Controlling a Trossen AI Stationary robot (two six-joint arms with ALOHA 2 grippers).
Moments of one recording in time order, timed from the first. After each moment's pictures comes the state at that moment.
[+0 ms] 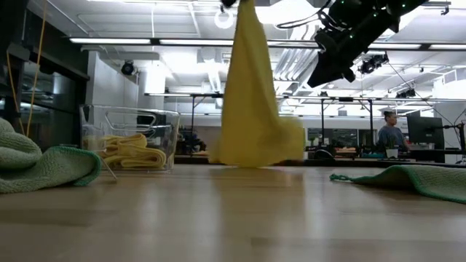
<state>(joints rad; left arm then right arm) 0.25 1.82 2.05 -1.16 0.20 0.40 -0.70 1.13 0.91 -0.44 -0.13 0.10</state>
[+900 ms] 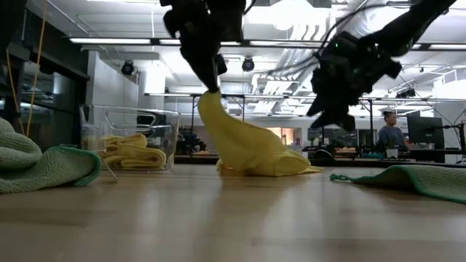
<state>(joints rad) 0.24 1.80 1.54 -0.97 0.17 0.23 -0.59 1.28 0.59 -0.12 -0.55 0.36</state>
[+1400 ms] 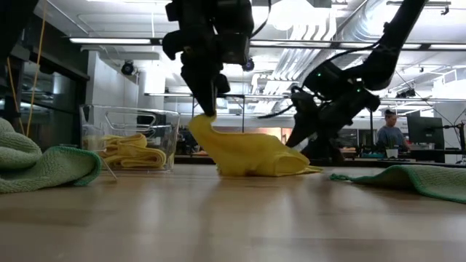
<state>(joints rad) 0.23 1.90 1.53 -0.98 0.18 0.26 -0.52 1.65 0.58 0.30 -0.48 0.70</state>
